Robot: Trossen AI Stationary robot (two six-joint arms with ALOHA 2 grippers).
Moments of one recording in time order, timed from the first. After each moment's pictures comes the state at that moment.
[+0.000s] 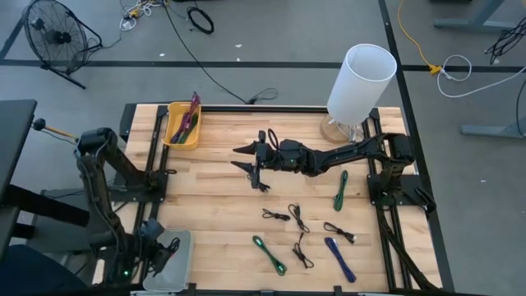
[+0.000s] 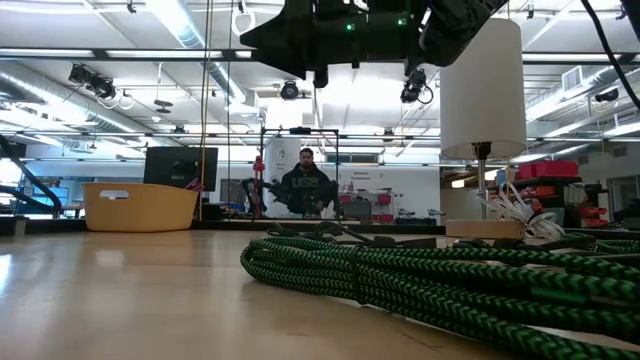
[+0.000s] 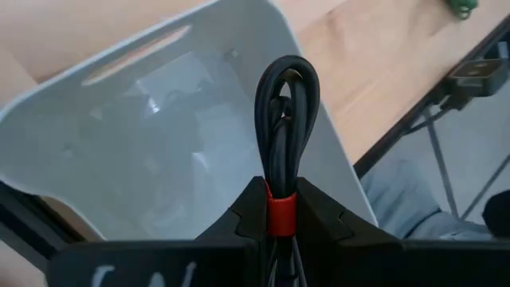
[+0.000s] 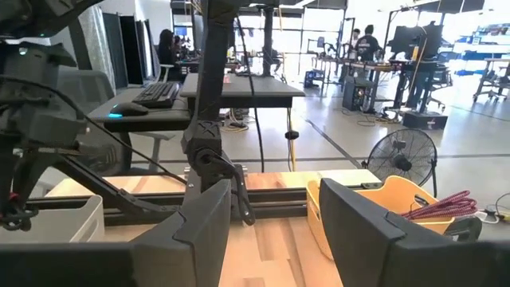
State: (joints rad) left arm -1.35 1.38 0.98 -0.88 -0.50 -2.34; right arm -0.03 1.87 1.15 0.73 0.06 -0.03
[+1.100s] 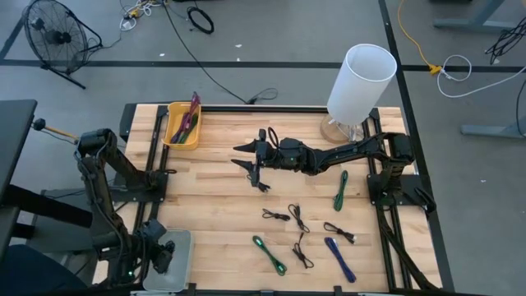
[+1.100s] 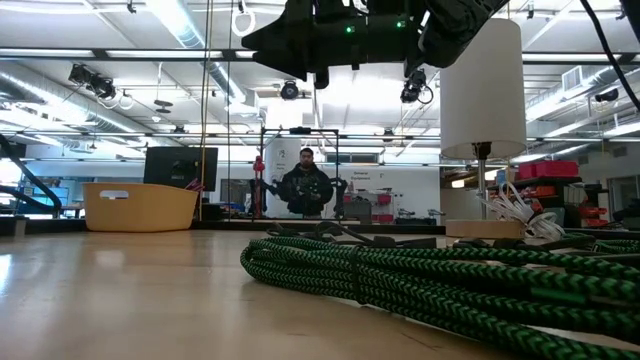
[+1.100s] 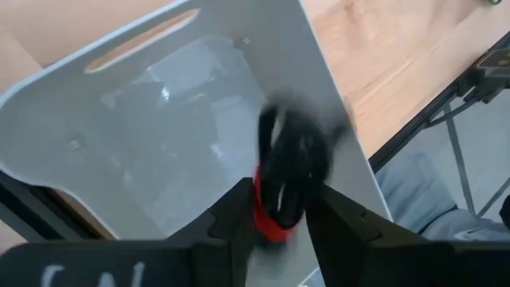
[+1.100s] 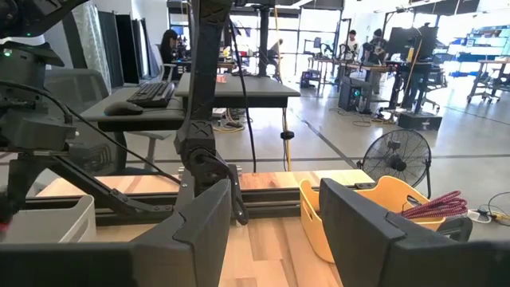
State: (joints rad) left arm -1.33 1.39 0.98 -0.87 -0.44 -2.31; right arm -0.03 1.87 1.15 0.73 0.06 -0.04
